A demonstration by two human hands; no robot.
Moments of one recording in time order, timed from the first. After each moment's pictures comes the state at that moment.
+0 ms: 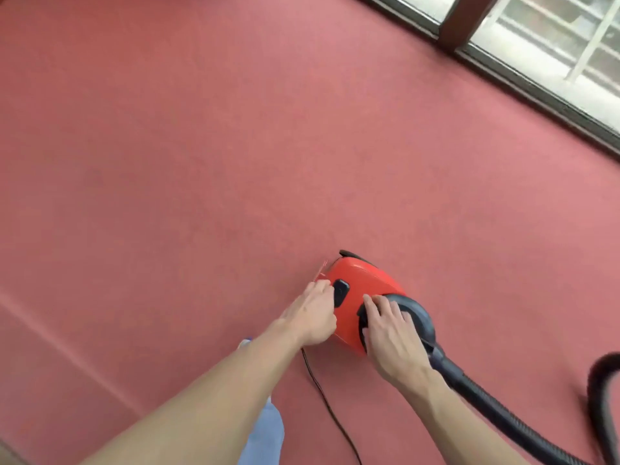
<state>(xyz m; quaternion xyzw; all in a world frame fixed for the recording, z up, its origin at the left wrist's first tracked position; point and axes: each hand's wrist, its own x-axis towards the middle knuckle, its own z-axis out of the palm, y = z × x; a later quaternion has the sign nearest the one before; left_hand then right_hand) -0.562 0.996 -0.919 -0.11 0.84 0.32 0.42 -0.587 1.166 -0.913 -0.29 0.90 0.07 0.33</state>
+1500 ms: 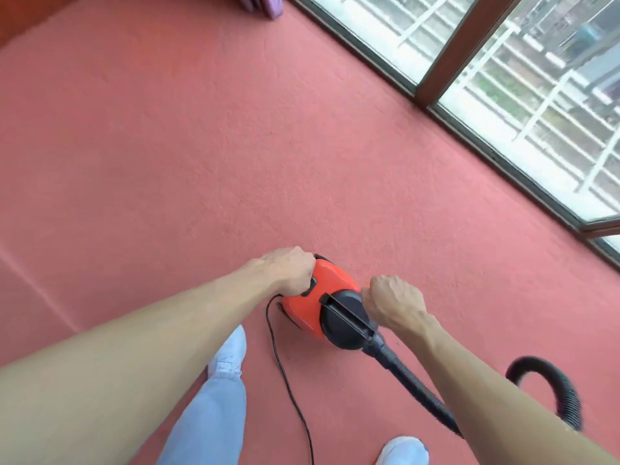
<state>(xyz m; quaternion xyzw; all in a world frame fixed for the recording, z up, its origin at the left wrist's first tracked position) -0.605 0.988 -0.754 -0.06 0.89 0.20 0.41 -0.658 1.176 -0.768 -0.21 0.90 0.09 0.36</state>
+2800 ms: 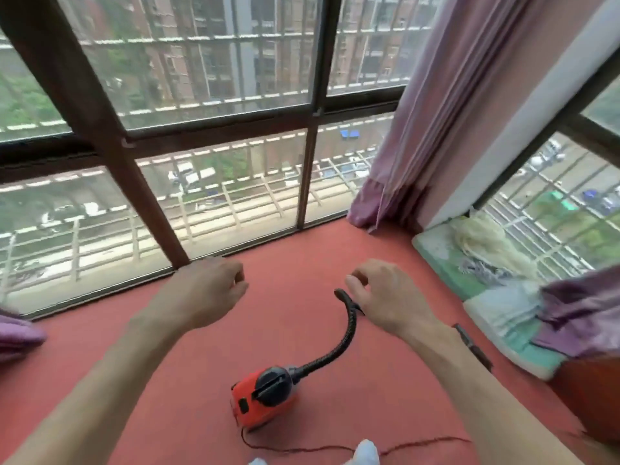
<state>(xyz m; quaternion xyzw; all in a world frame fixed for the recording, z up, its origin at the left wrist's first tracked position) -0.661 1.104 -0.135 0.36 0.92 0.06 0.14 -0.504 1.329 -0.138 0.22 0.96 -0.20 -0.01</state>
